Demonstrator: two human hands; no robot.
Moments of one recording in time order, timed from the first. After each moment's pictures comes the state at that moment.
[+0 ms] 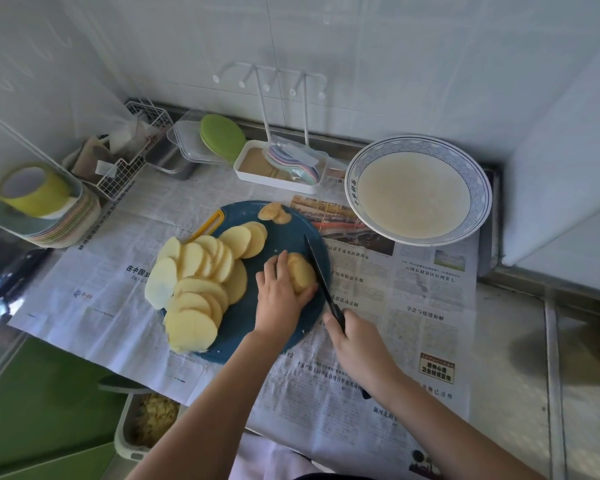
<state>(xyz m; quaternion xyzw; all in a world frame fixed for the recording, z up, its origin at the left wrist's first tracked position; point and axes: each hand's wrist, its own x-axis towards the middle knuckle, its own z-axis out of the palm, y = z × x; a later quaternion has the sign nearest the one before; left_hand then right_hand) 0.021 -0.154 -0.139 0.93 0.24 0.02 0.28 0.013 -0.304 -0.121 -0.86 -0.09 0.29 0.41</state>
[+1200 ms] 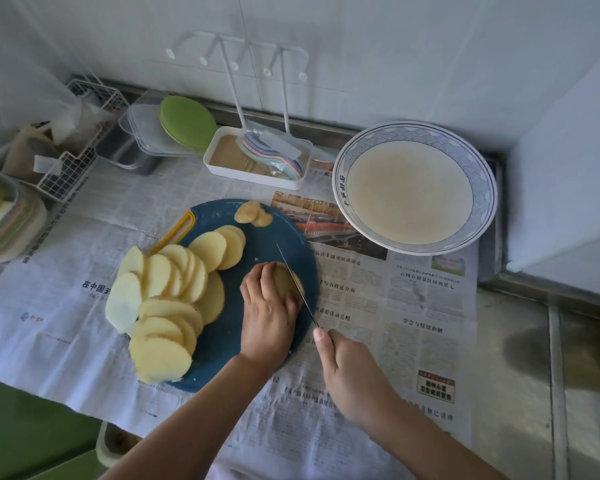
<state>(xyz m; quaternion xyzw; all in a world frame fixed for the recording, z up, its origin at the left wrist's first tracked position) 0.025 -0.152 -0.173 0.94 0.15 0.13 0.28 0.019 -0.301 -0.107 -0.87 -0.13 0.32 0.36</state>
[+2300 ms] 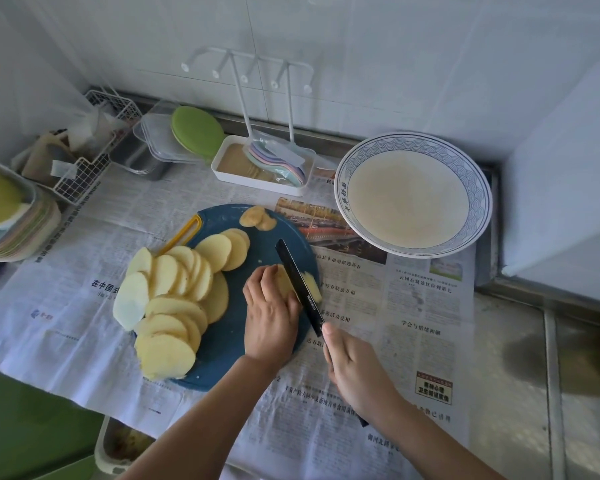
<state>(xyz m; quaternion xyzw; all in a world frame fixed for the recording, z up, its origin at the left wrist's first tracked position) 0.024 -0.159 -0.168 0.93 0.19 0.14 0.29 0.016 -0.309 -0.112 -0.82 -0.10 0.30 0.47</state>
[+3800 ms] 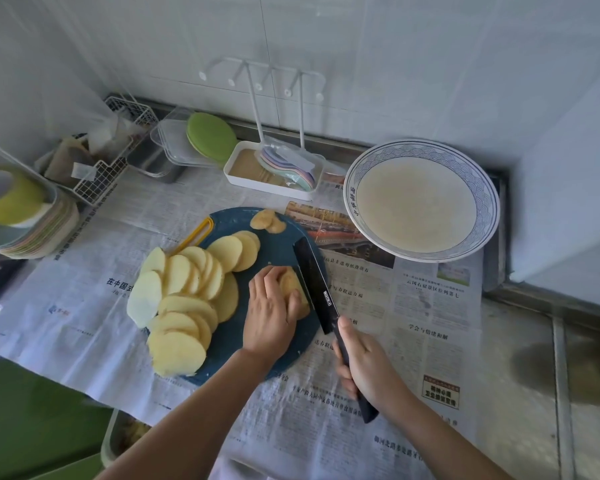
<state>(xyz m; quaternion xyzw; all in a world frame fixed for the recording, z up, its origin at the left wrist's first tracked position) 0.023 -0.138 -0.166 0.93 0.13 0.15 0.29 0.024 -0.312 -0.122 -0.73 -0.01 0.38 0.57</state>
